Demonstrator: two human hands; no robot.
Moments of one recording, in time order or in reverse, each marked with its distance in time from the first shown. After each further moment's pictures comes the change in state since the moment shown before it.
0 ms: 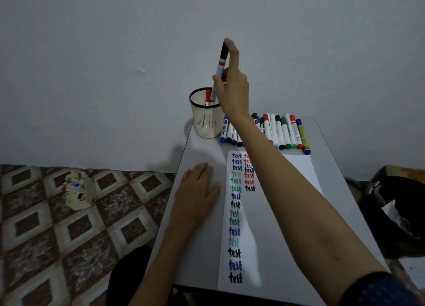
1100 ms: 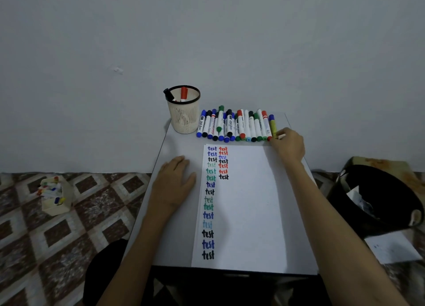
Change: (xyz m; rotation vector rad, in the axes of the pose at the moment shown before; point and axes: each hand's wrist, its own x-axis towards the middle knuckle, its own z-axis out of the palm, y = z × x) left_hand 0.001 0.002 -0.004 -0.030 0.017 -0.010; right_hand -0.115 0.120 -0.171 -0.547 -0.094 0.709
